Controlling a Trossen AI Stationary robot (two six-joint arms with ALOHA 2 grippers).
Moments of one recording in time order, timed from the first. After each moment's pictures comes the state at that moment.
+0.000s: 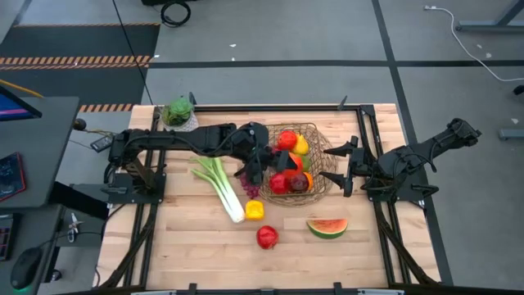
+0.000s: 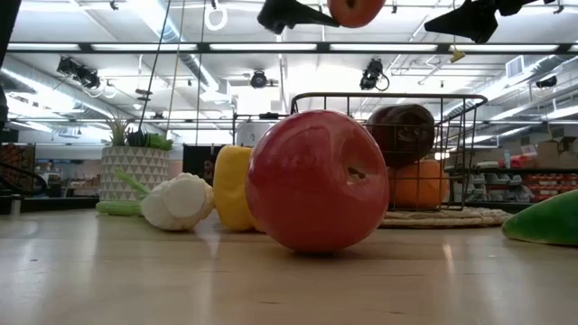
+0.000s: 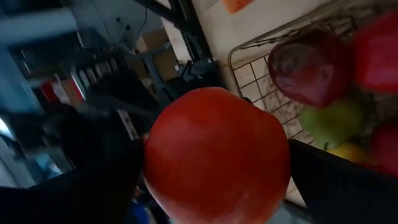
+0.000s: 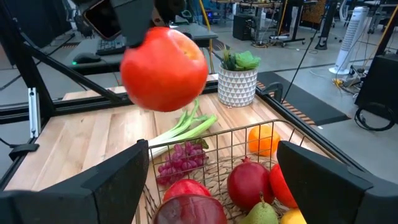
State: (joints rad) left arm 0.02 1.74 1.69 -0.48 0.08 1.95; right arm 0.44 0.64 0.59 -0.18 0.68 0.19
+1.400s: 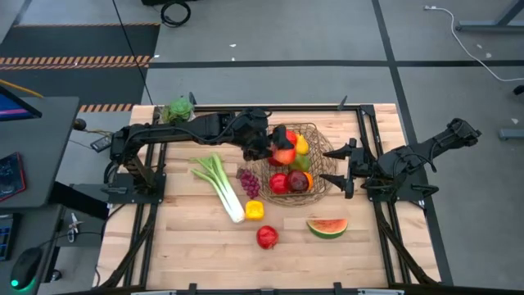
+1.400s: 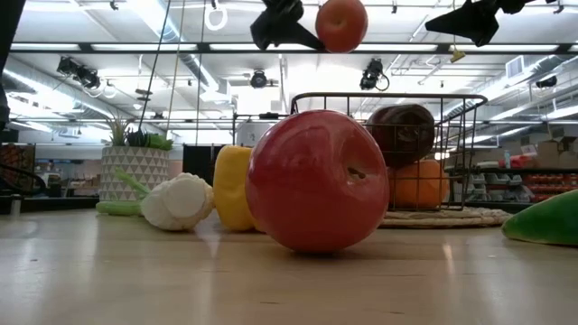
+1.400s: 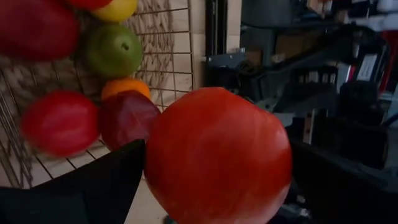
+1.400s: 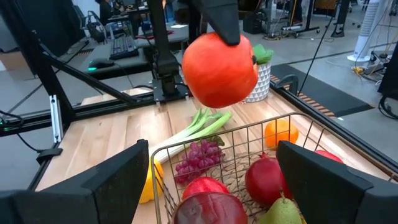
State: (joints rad) left arm 0.12 1.74 1.69 -0.53 0.07 -1.50; right arm 0.44 0.64 0.59 -0.18 0.63 0.26
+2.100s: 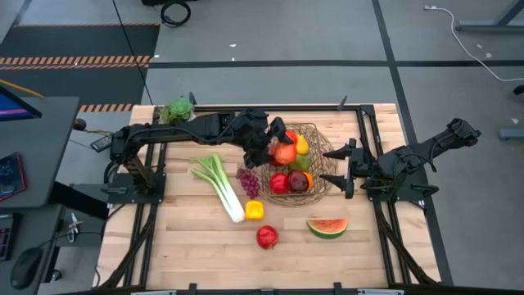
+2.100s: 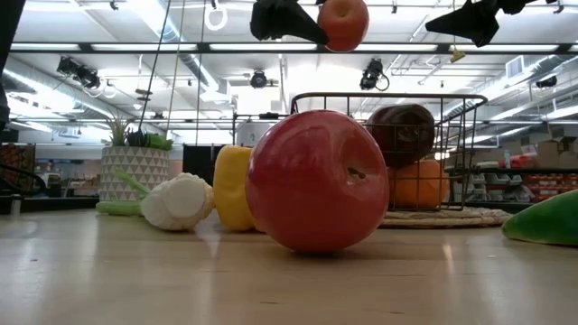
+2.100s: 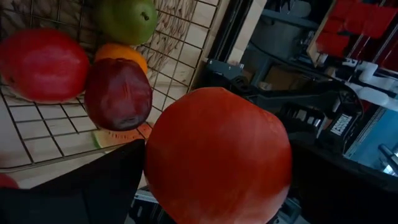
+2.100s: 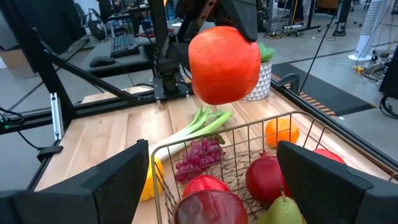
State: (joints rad) left arm 0.12 1.74 1.69 -0.53 0.07 -1.88; right arm 0.44 0.64 0.59 -0.19 0.63 0.26
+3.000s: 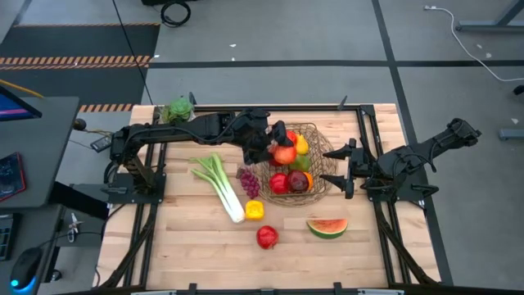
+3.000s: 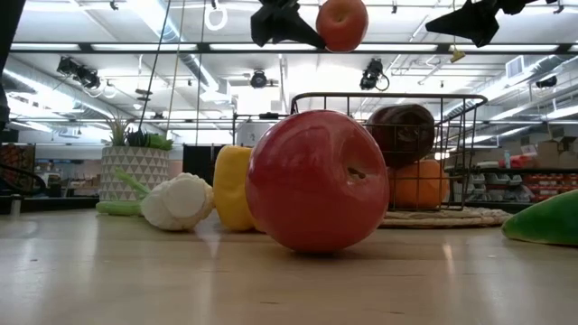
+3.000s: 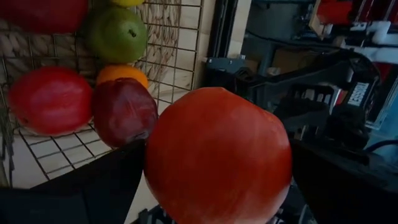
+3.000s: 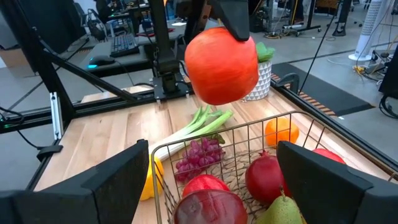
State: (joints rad) left arm 0.12 1.74 1.69 -0.54 0.06 -1.65; right arm 0.44 0.64 0.59 -0.19 0.63 0.26
